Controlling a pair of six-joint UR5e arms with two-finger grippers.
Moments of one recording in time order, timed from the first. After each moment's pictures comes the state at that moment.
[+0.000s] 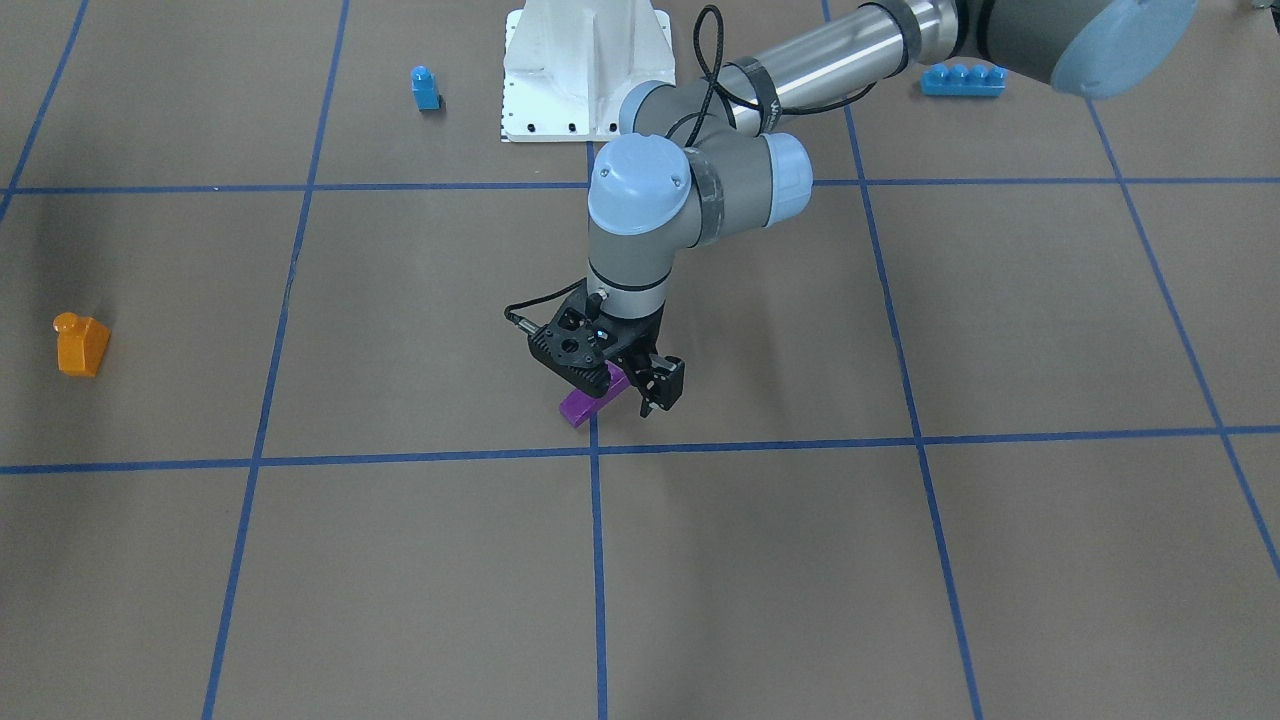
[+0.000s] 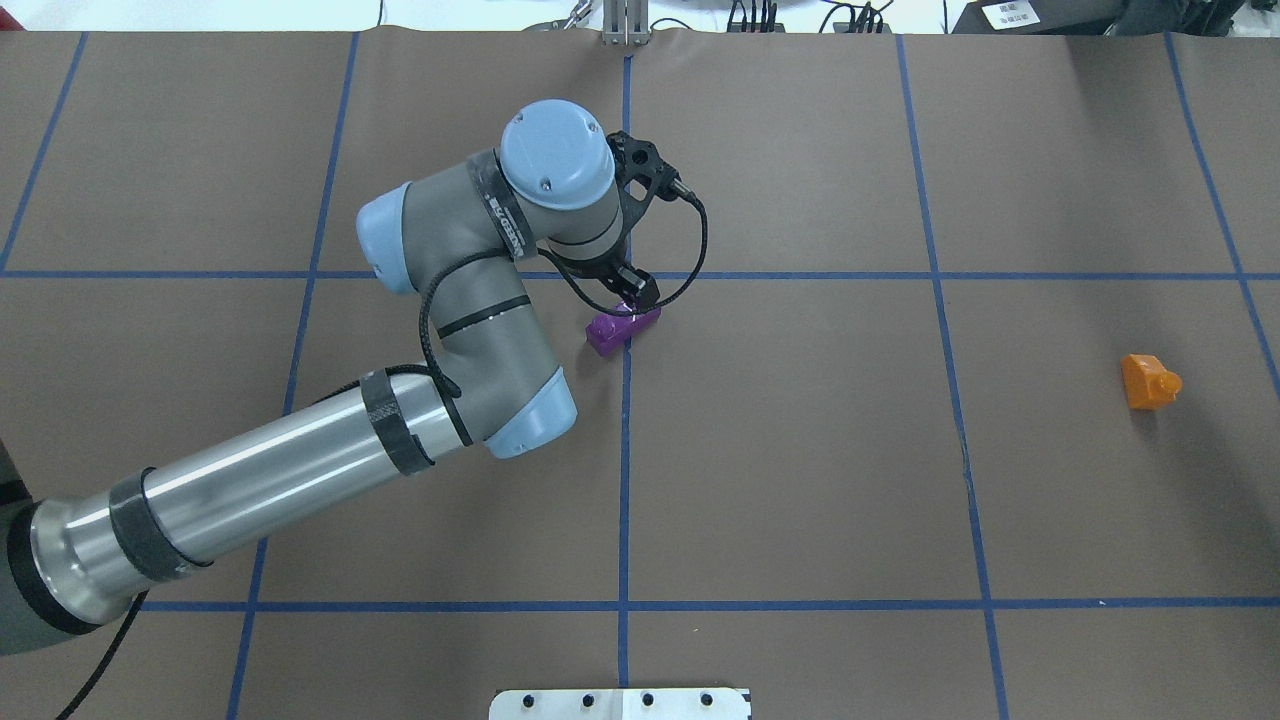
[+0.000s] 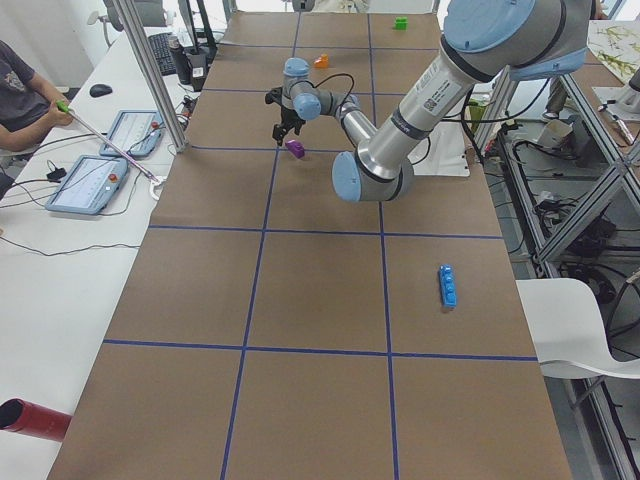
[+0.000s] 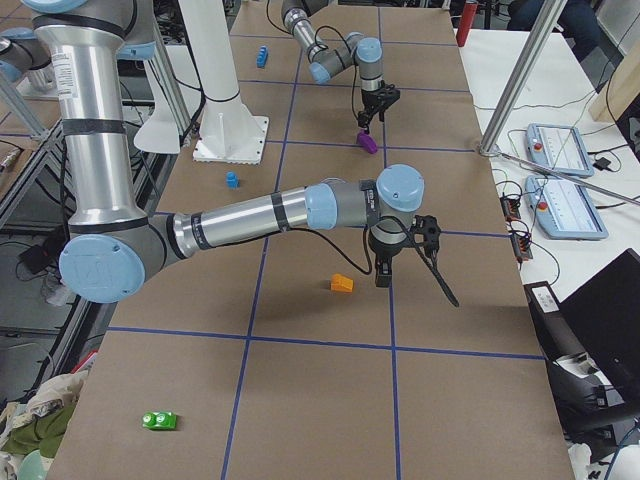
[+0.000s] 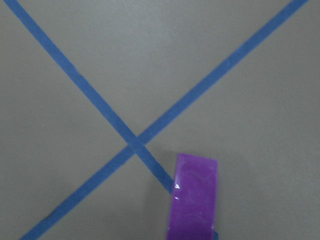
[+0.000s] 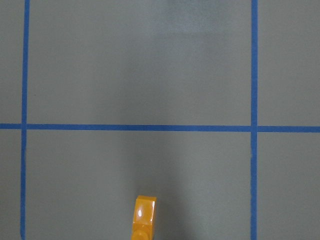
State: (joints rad) left arm -0.63 -2.51 -1.28 -1.78 -1.87 -0.48; right arm 1.47 -1.48 1.78 -1.72 2.43 0.20
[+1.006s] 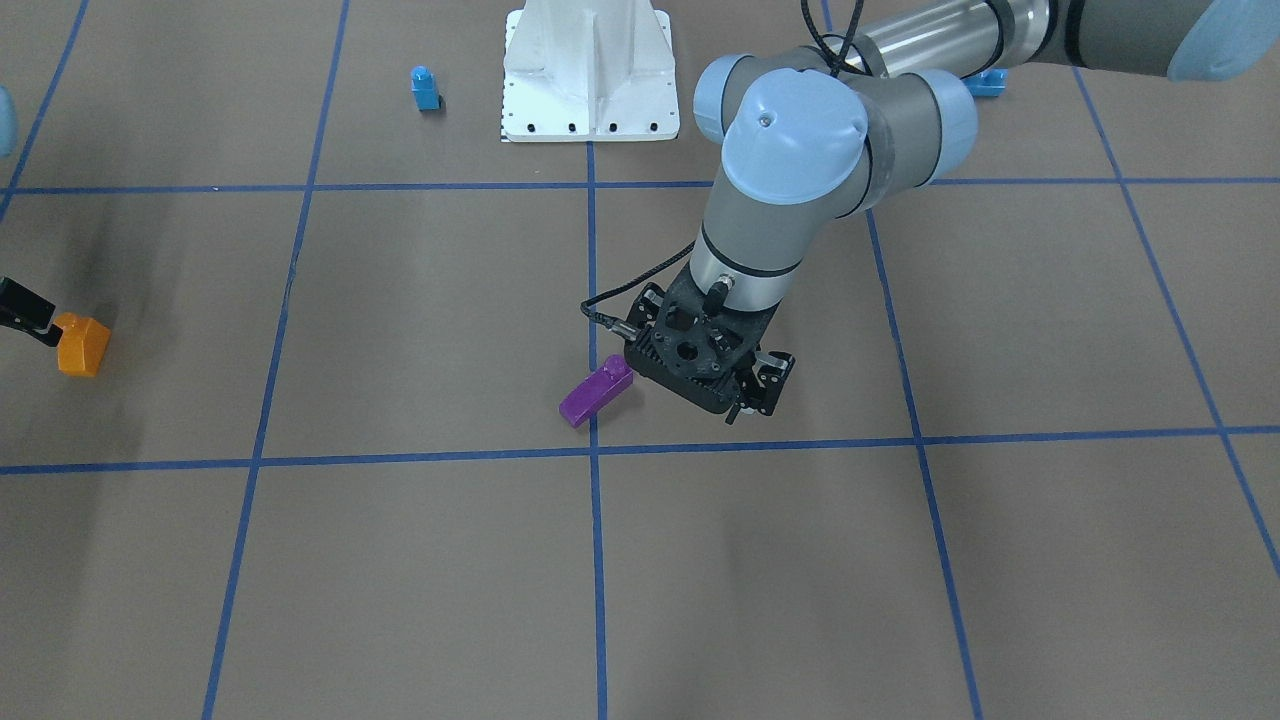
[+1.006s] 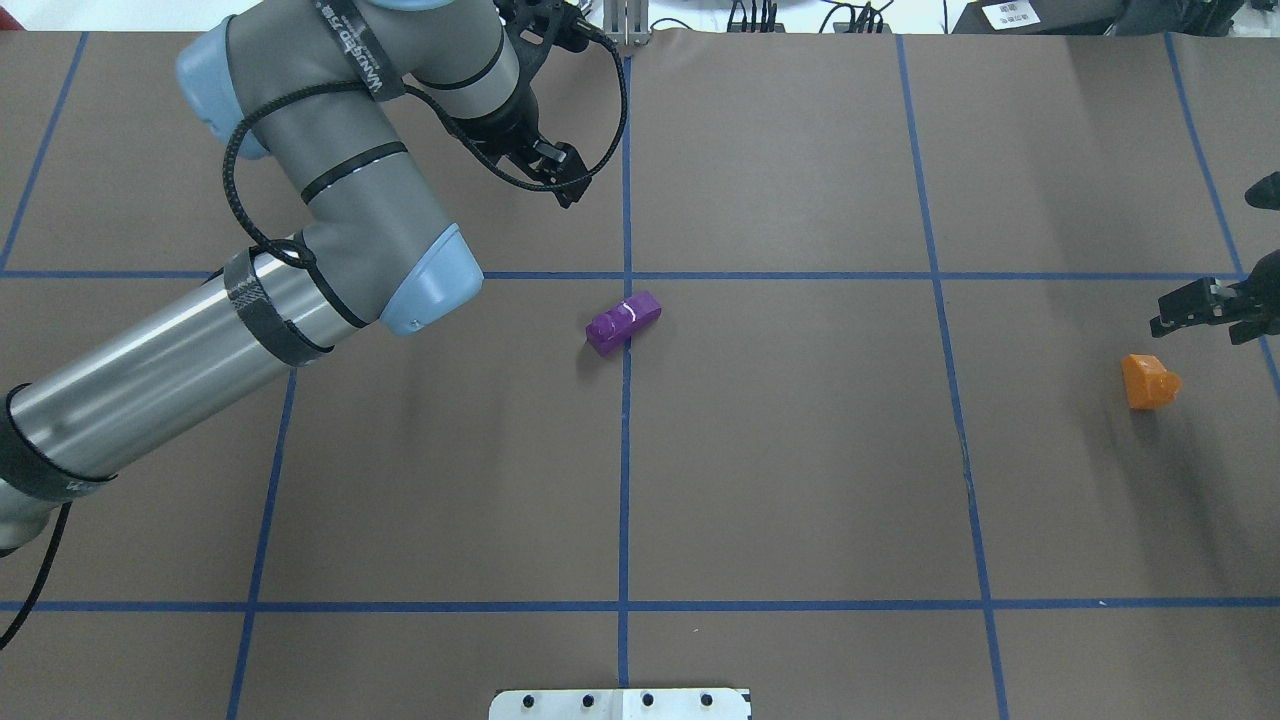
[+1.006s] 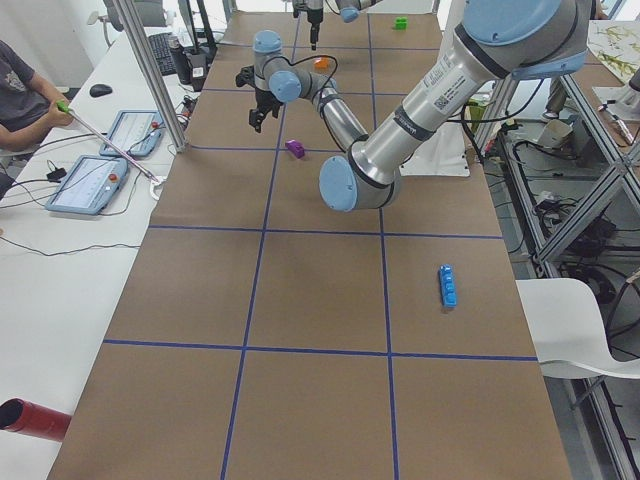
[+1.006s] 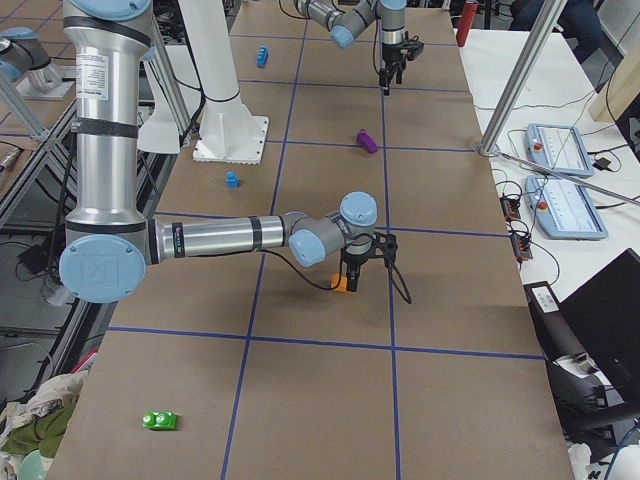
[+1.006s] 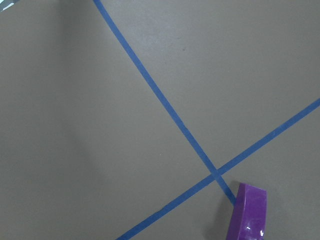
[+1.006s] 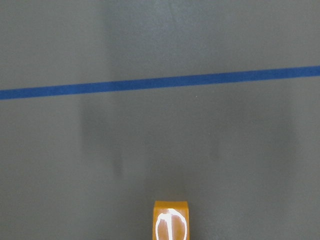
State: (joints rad) left arm -0.80 -2.45 -1.47 -1.63 -2.04 -0.48; right arm 1.12 -1.64 1.65 -1.10 2.26 0.73
